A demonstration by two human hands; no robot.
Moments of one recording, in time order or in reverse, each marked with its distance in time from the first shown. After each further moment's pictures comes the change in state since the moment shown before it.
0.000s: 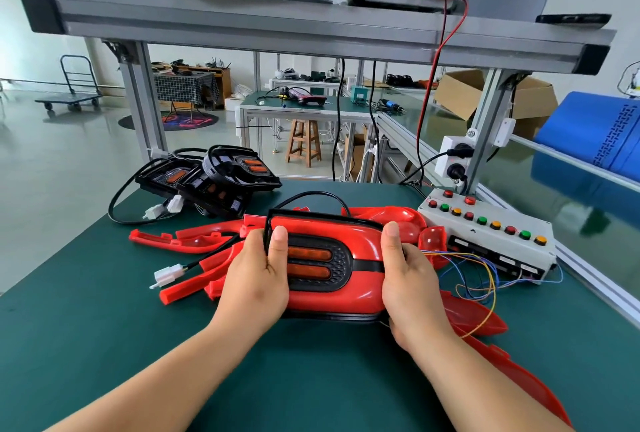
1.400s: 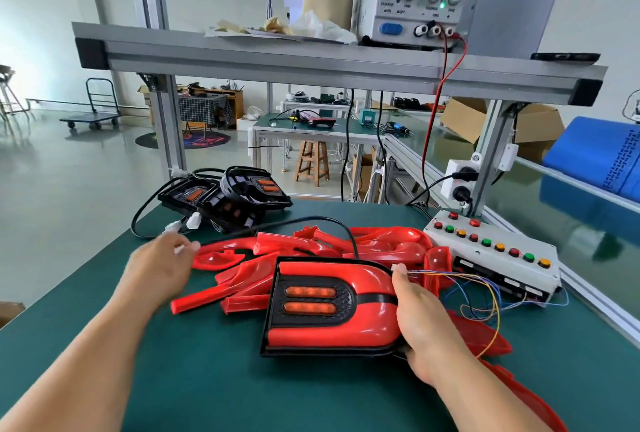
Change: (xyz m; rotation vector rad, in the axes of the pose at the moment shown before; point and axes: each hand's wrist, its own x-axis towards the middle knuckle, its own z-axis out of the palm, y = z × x) left_hand 0.065 -0.064 -0.110 0.425 0.061 -0.209; right_hand -0.002 0.000 -0.016 -0.093 -0.184 0.362
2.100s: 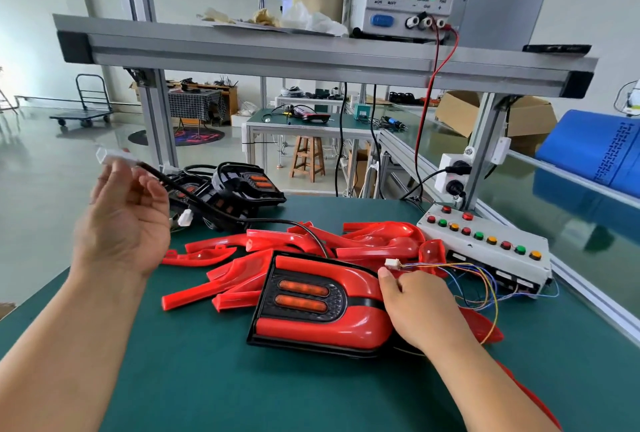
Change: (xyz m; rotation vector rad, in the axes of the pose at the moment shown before) left_hand 0.001 0.062 -0.039 -1.907 0.095 0.063; right_hand -0.006 -0.019 -0.018 -1.036 0.146 -0.381
